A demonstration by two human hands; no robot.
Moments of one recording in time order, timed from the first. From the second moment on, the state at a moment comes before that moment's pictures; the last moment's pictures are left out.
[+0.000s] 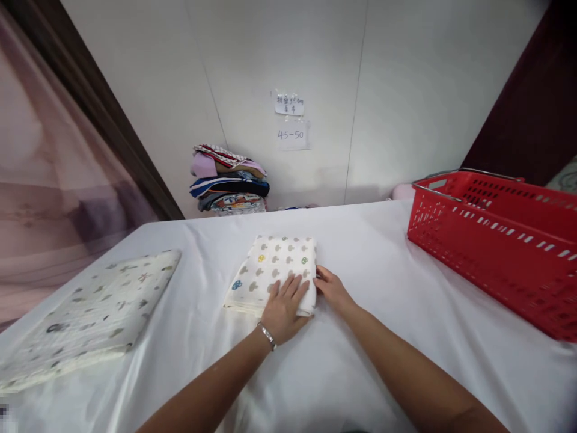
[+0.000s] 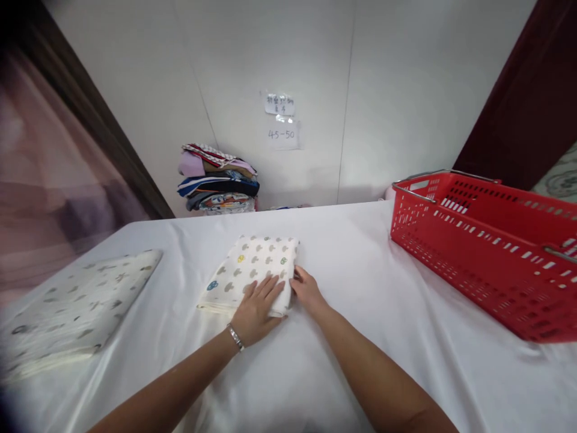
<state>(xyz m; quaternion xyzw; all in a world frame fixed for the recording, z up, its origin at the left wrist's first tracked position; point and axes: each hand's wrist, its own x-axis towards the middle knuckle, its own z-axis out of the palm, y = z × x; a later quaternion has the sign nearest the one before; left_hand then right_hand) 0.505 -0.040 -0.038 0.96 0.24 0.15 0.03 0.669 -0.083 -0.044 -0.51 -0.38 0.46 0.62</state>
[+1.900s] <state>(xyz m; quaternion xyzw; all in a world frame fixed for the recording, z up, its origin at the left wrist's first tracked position) 0.516 -0.036 -0.004 0.82 0.50 0.25 0.16 0.688 -0.080 -0.040 -0.59 -0.29 0.54 0.52</state>
